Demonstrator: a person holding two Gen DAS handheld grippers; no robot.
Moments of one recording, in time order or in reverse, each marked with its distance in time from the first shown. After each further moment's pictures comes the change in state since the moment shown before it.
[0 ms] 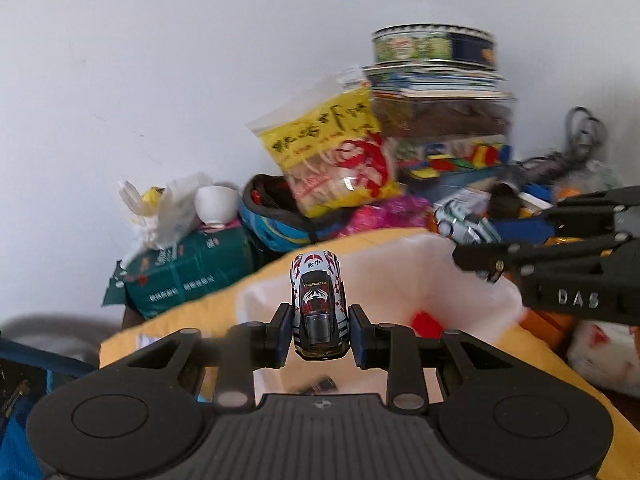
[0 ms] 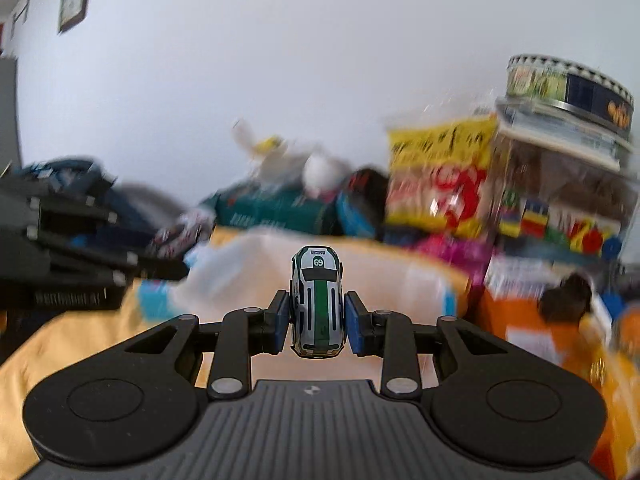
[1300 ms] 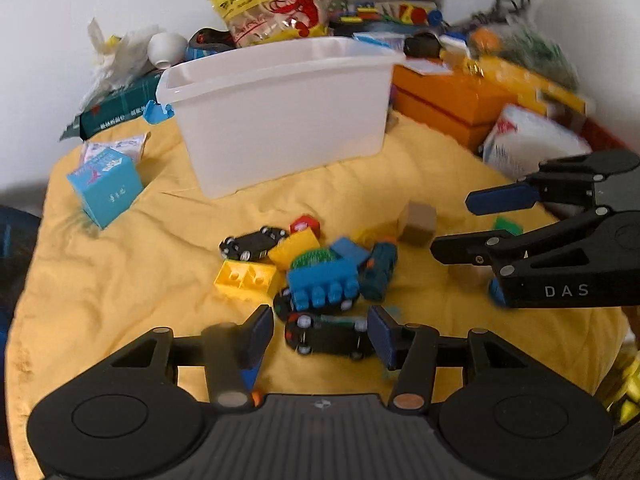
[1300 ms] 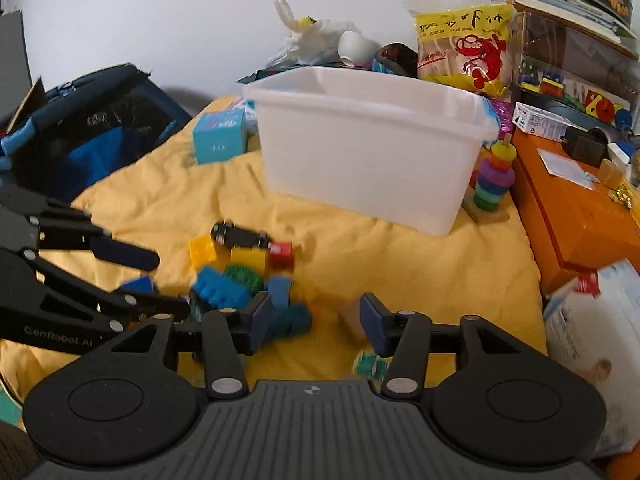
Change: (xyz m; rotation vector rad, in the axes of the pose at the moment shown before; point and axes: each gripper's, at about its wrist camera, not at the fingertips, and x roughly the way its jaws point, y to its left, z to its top) left arm -0.084 -0.063 -0.188 -0.008 0.293 -0.136; right arm -0.074 0.061 -0.145 -0.015 0.280 0.061
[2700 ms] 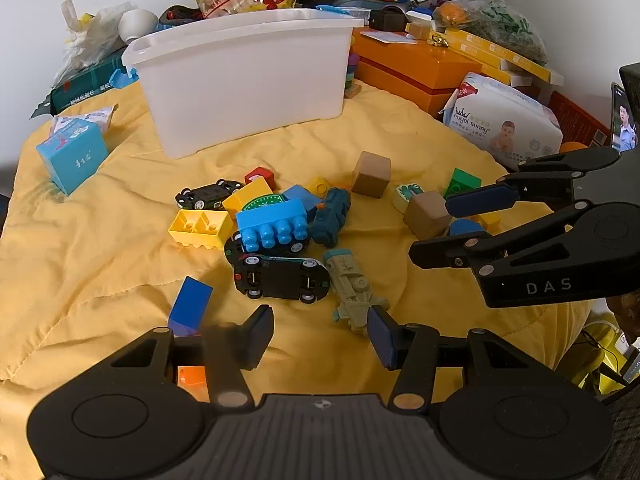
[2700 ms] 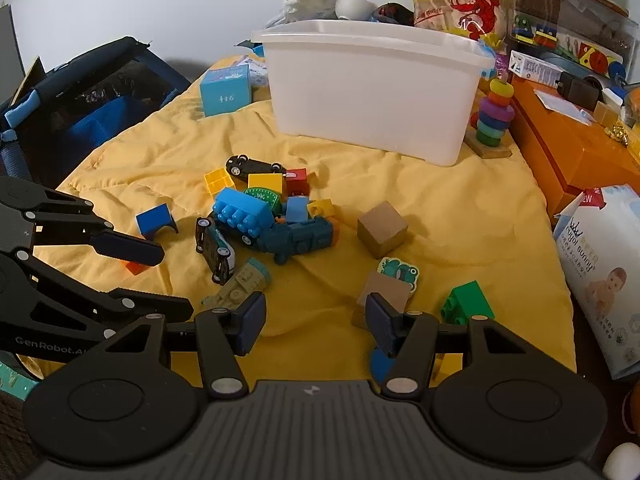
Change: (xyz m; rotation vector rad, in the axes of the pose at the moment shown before) left arm -0.002 -0.015 -0.027 -0.003 0.054 -0.101; right arm -0.008 0.008 -0.033 0.052 0.093 0.020
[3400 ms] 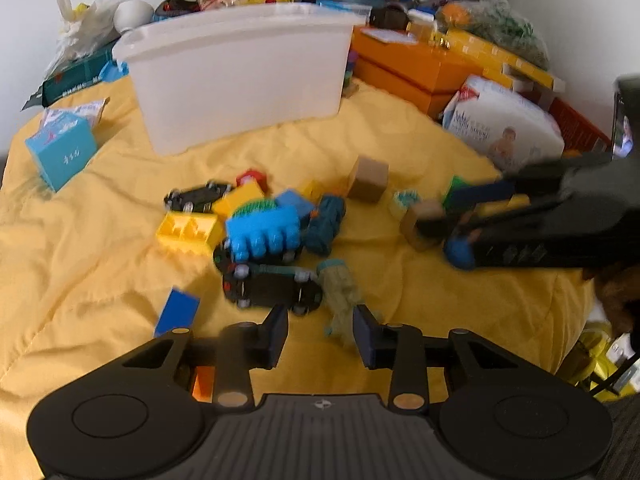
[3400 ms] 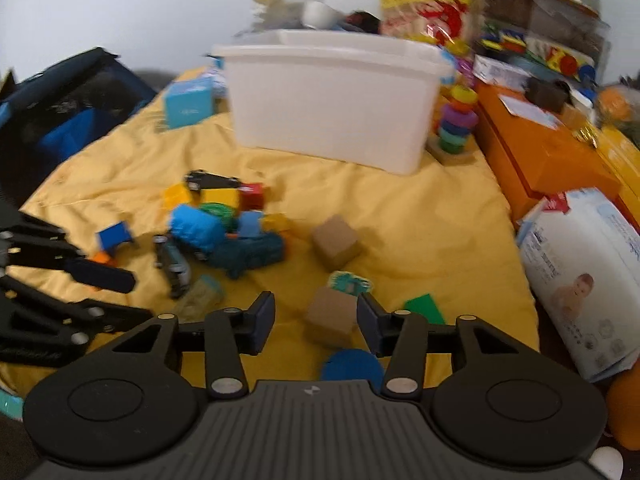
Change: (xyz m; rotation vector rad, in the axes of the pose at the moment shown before) left arm 0.007 -0.001 0.015 -0.028 0.002 -0.033; right arm 0.008 -0.024 0.004 0.059 -0.003 -0.097
